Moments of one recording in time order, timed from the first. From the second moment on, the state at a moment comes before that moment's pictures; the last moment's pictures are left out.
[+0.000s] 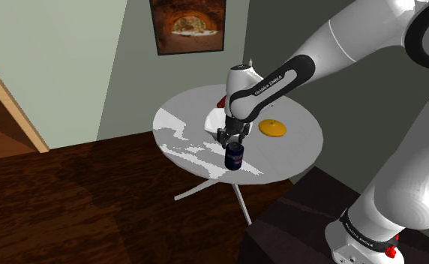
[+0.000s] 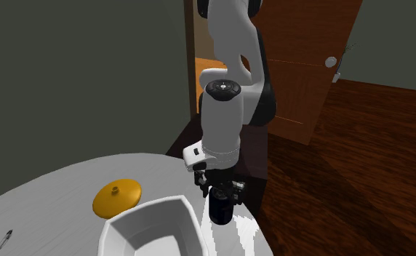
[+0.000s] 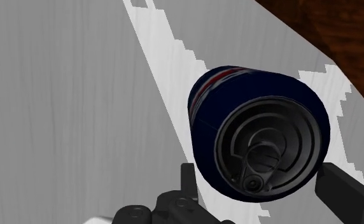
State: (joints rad) arm 0.05 0.09 0.13 -2.33 -0.01 2.42 0.41
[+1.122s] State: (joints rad) arm 0.04 -0.01 0.13 -2.29 0.00 2.28 0.40
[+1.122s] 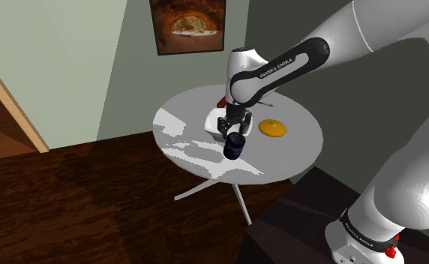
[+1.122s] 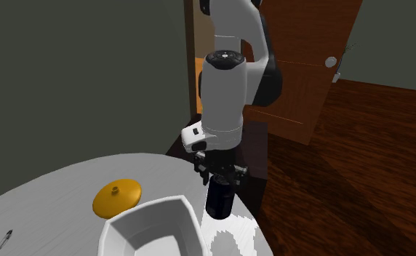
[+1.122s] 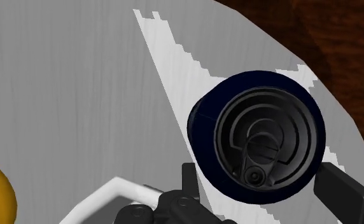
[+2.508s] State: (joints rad) arm 0.04 -0.13 0.12 -2.12 0.02 2.00 0.38
